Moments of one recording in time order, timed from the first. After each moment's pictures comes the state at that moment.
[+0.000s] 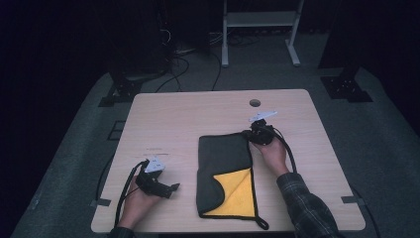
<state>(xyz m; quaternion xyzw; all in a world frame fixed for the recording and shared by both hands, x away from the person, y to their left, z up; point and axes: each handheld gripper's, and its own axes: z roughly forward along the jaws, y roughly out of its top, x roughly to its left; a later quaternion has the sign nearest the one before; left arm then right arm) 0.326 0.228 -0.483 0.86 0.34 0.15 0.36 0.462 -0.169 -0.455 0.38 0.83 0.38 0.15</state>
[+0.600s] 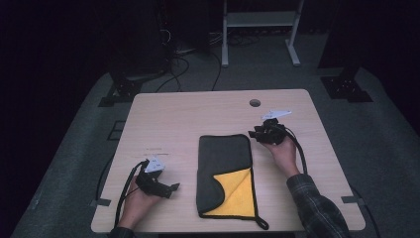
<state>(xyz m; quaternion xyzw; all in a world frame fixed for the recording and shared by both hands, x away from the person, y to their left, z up) 0.326 0.228 -0.484 0.86 0.34 0.15 0.36 0.453 -0.202 -0.444 0.39 0.81 0.41 0.16</state>
